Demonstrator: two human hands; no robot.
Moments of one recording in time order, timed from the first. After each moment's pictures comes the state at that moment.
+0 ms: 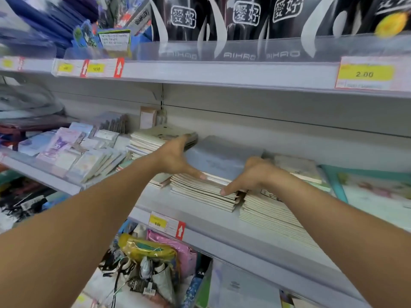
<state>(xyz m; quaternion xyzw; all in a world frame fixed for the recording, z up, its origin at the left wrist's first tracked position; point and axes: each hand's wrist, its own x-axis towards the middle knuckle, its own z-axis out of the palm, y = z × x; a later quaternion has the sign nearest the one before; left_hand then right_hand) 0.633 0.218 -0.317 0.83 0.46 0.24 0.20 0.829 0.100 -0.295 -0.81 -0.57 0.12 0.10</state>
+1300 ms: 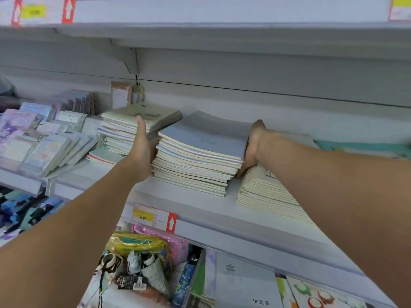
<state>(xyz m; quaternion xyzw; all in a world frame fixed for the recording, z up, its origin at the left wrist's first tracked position) 0.629 0.263 -0.376 0.44 0.47 0.43 0.64 0.858 0.178 -0.318 -0.65 -0.10 0.51 0.56</state>
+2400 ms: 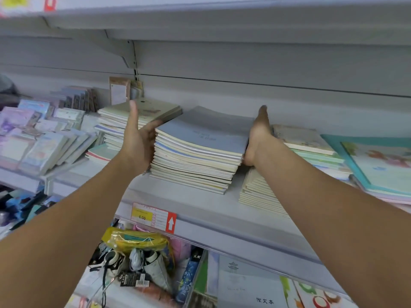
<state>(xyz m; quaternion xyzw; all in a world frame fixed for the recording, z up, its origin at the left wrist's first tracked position) 0.629 0.256 -0.370 0.52 0.37 0.46 0.62 0.852 0.177 -0.329 -0.56 -0.16 0.50 0.64</state>
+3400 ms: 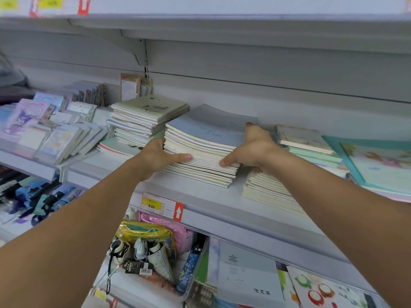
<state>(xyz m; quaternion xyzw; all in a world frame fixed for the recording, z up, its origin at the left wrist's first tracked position) 0.621 0.248 -0.401 0.70 0.42 0.35 0.46 0.832 0.128 -0.328 -0.77 -0.53 0.17 0.30</state>
